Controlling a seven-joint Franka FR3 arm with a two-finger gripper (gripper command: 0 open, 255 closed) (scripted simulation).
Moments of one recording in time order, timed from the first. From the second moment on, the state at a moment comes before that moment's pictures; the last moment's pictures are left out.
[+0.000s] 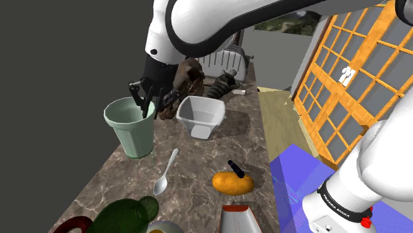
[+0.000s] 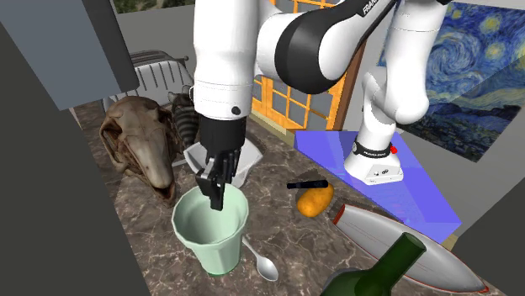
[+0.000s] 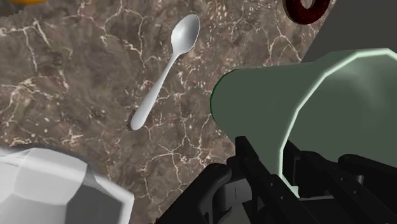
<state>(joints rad) 0.14 0.04 0.52 -1.98 0.20 2.27 0.80</state>
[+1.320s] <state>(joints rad) 0.34 -0.67 0.52 -2.47 0.52 2.11 0.83</state>
